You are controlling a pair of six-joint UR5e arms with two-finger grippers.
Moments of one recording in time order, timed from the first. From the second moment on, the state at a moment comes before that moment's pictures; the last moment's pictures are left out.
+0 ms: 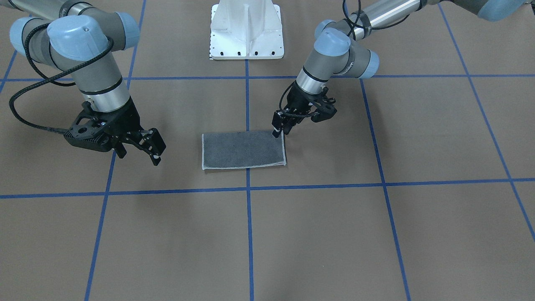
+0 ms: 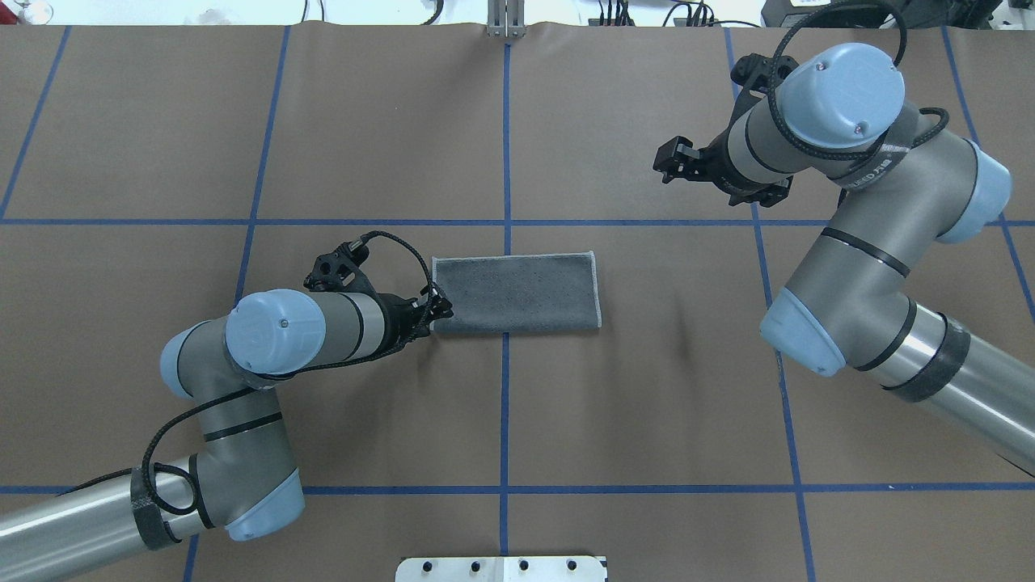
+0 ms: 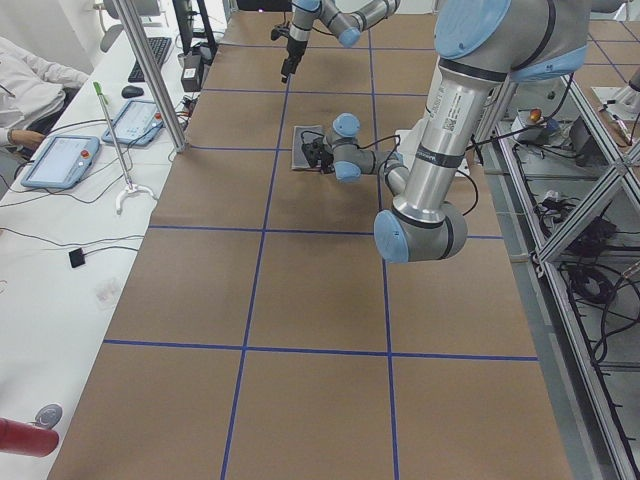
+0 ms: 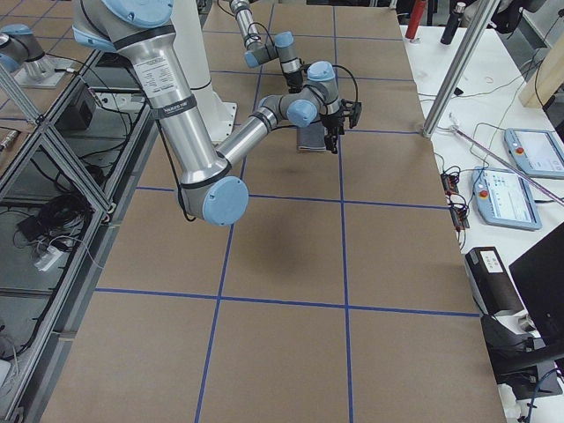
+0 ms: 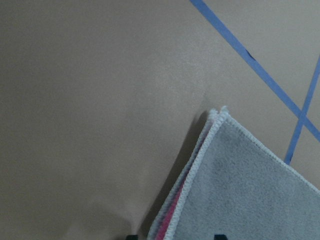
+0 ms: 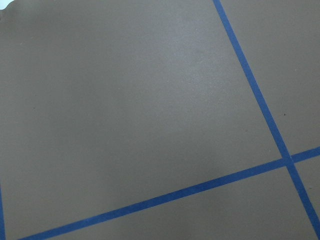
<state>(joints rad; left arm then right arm) -0.43 -2.04 -1.58 -2.31 -1.63 -1.92 0.79 -1.12 1.80 -1.43 1.84 1.35</state>
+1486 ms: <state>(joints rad) -0.43 -2.03 -1.58 -2.31 -1.63 -1.90 0.79 -1.12 1.80 -1.43 1.83 1.35</state>
